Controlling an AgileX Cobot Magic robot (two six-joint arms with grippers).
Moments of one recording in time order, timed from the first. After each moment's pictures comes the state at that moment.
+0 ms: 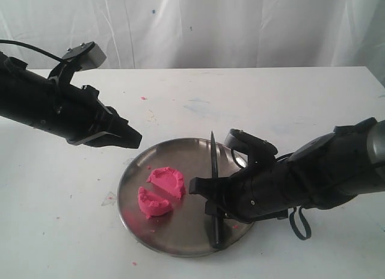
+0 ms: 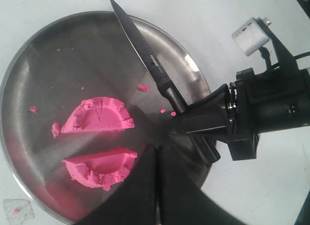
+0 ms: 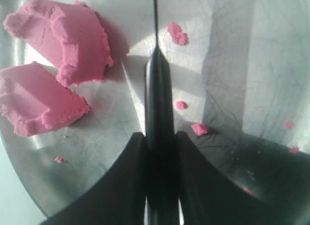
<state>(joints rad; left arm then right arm) -0.22 1.47 -0.96 -1.00 0.77 0.89 0.56 1.75 -0.72 1.44 0.27 -0.79</state>
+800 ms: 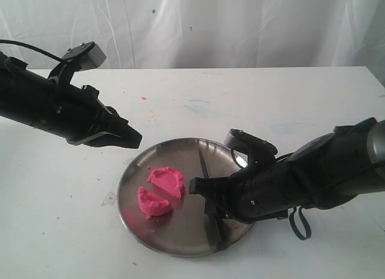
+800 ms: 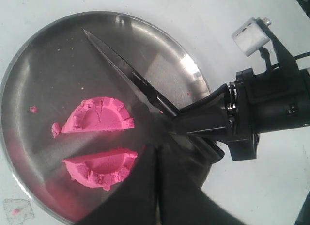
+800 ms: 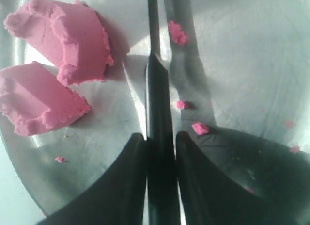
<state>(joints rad) -0.22 1.47 -0.96 -1.00 0.77 0.89 0.56 1.75 -0.72 1.44 0.27 -0.79</state>
